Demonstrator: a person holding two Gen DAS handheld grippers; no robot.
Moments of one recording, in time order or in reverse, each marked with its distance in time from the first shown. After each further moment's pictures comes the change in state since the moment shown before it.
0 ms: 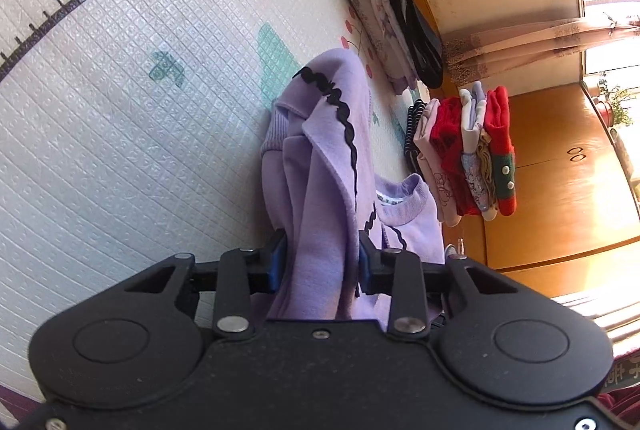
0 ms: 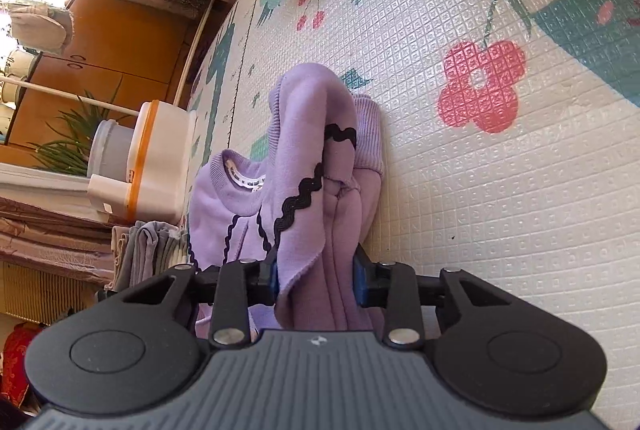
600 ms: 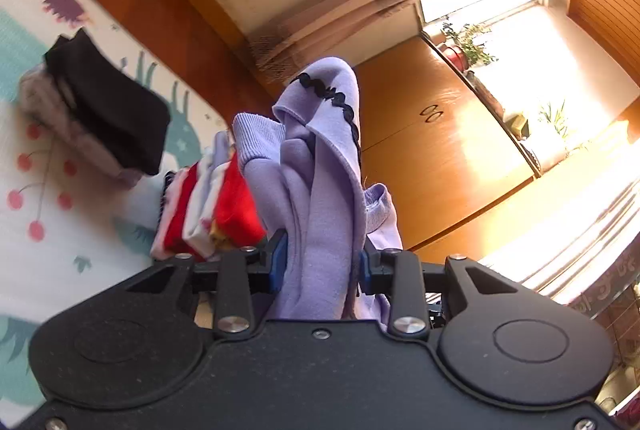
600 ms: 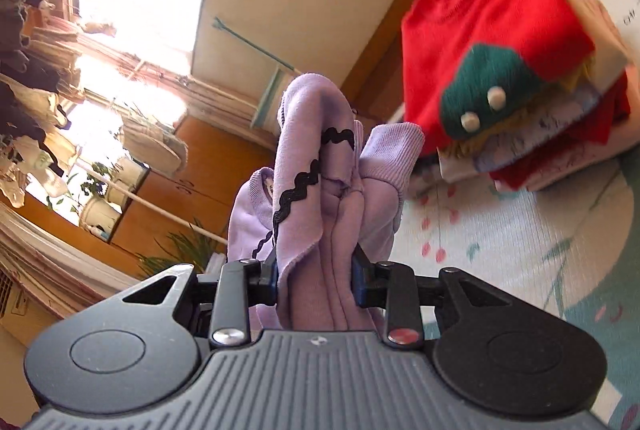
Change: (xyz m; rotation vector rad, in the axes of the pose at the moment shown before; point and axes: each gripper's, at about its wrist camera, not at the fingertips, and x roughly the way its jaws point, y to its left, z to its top) left arm 0.095 -0.287 0.119 0.380 0.019 -0.388; right arm -0.186 0.076 0.115 -0.105 -0.465 0.288
